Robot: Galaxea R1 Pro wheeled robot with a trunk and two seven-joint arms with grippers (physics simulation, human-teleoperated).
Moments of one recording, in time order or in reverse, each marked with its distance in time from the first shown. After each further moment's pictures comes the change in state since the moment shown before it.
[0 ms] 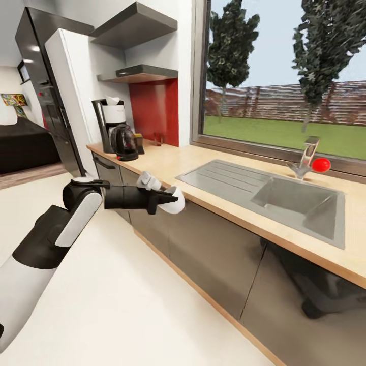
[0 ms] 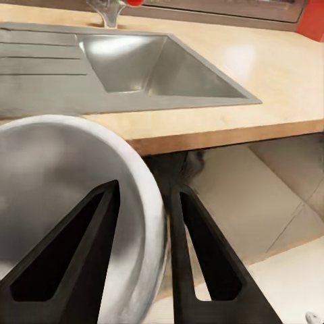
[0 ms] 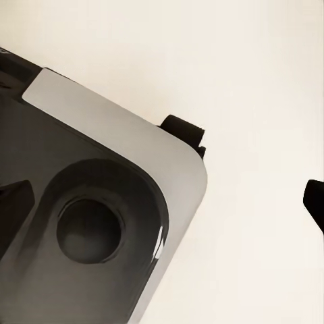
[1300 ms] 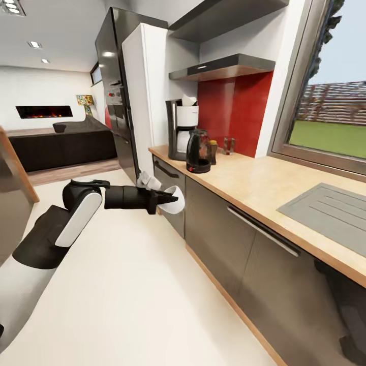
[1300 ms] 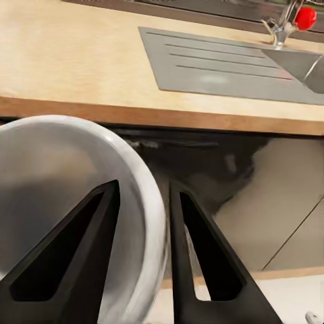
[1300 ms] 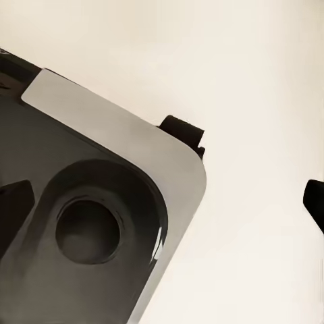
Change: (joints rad) left arm 0.000 0.000 0.000 0.000 0.000 0.000 0.000; right arm 0.000 0.000 0.000 -0.001 0.000 0.000 -0.002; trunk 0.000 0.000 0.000
